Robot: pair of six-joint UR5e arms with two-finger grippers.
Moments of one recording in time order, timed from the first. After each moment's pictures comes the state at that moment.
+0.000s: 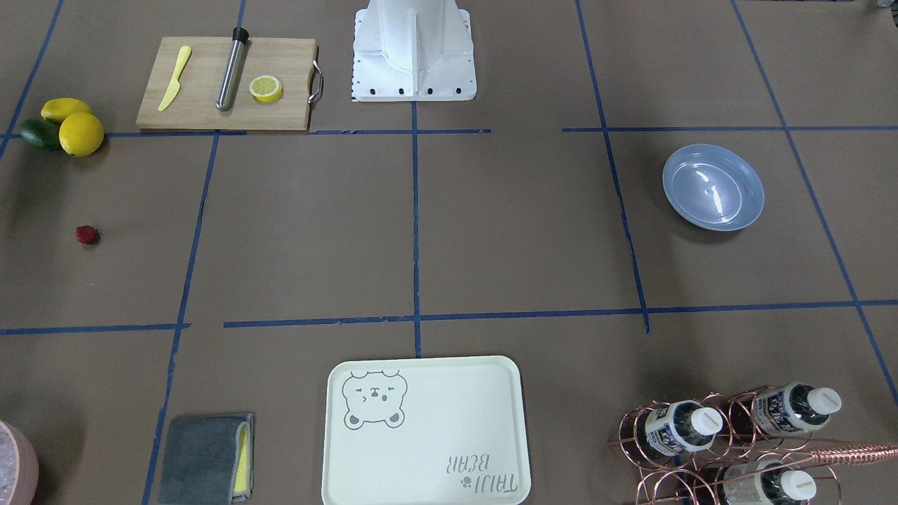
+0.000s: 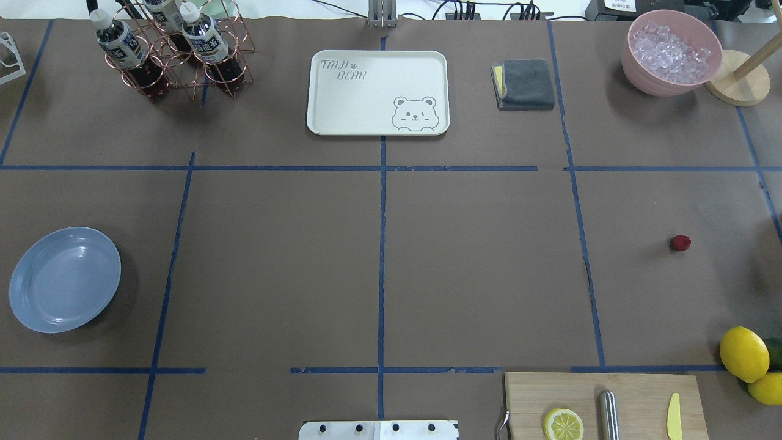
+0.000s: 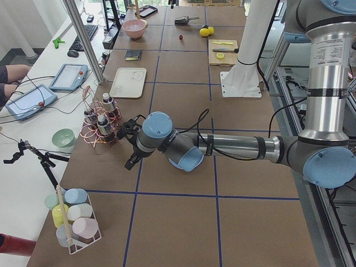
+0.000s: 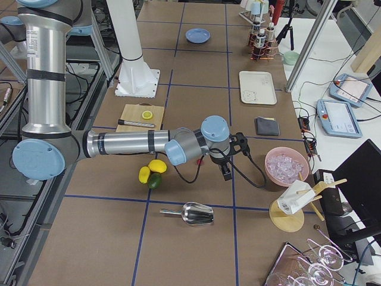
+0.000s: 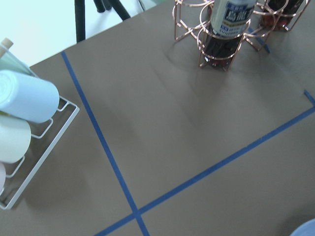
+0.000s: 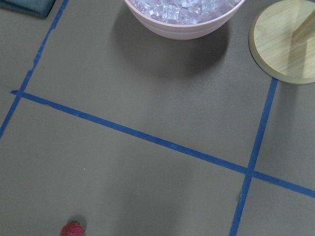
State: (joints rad) left arm -1.52 -1.53 -1.63 -2.27 -2.40 -0.03; right arm 1.45 -1.64 1.70 -1.19 2.39 0.09
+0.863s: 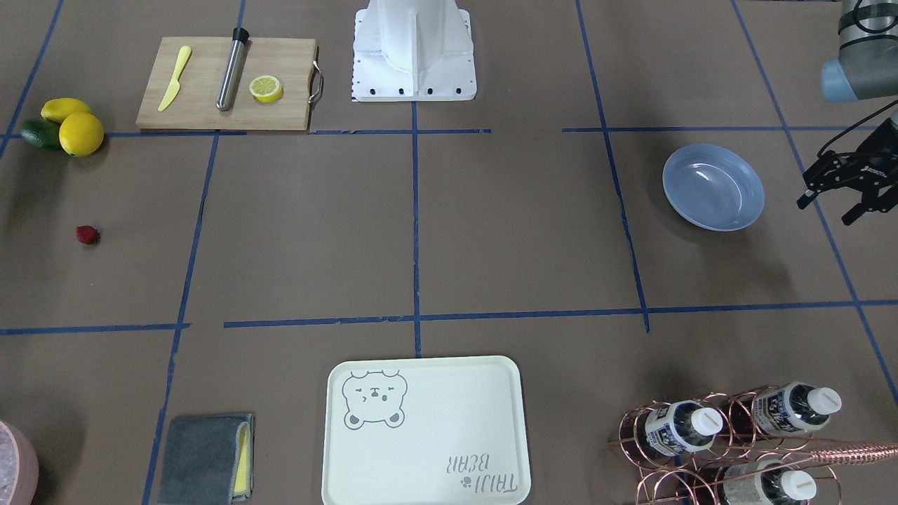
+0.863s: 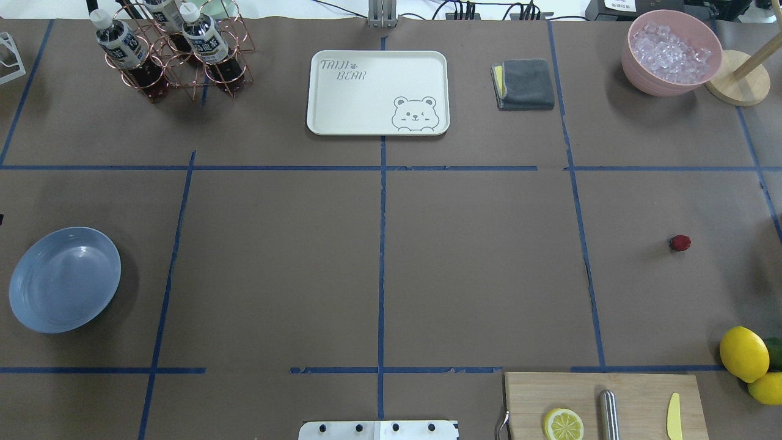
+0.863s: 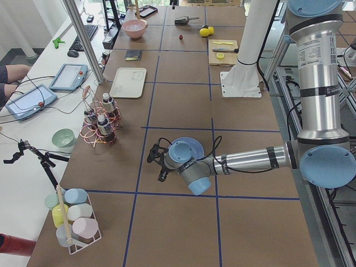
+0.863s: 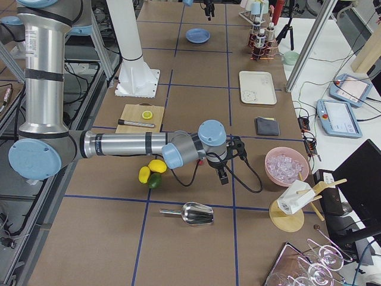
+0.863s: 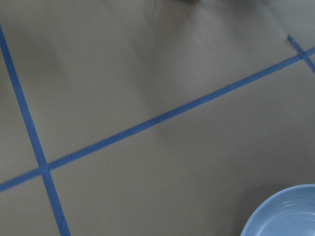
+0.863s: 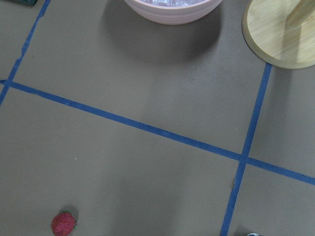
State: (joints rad) left arm -1.15 -1.41 -1.41 -2.77 -2.25 -0.62; right arm 1.45 -1.66 1.70 -1.19 2.39 0.08
